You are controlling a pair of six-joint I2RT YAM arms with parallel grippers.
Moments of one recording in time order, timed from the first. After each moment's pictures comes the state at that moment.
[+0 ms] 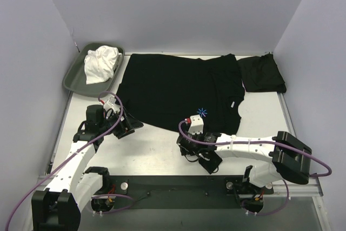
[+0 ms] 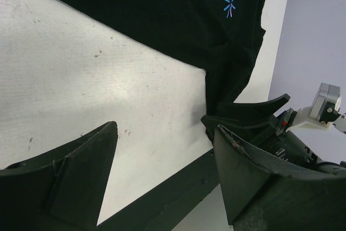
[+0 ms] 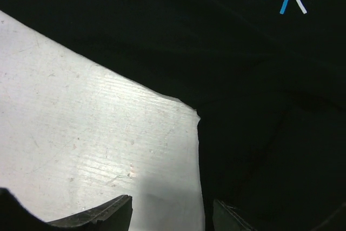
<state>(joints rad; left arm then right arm) -0.08 0.89 0.49 -0.32 0.61 -0.72 1.16 1.39 0.70 -0.46 0.49 0.88</state>
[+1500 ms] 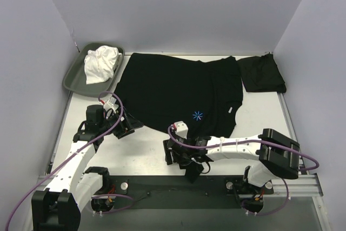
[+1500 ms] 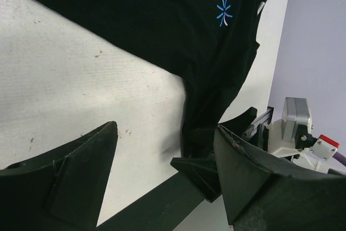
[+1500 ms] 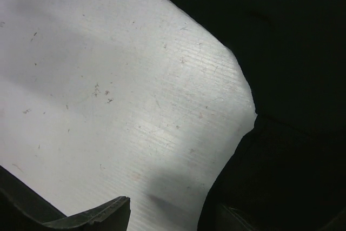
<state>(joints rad) -0.08 0.89 0.49 -0.32 0.61 -0.71 1.24 1.51 0.73 -0.22 0.22 0.86</state>
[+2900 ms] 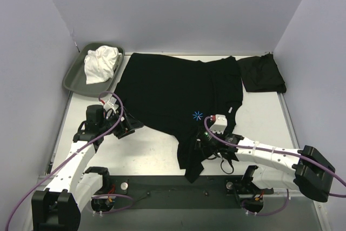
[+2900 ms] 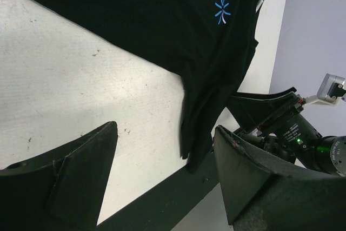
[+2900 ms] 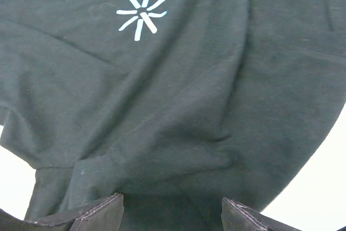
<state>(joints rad) -0.08 0.89 0.49 -0.32 0.62 -0.71 0.99 1.12 0.49 -0.48 0.51 0.99</state>
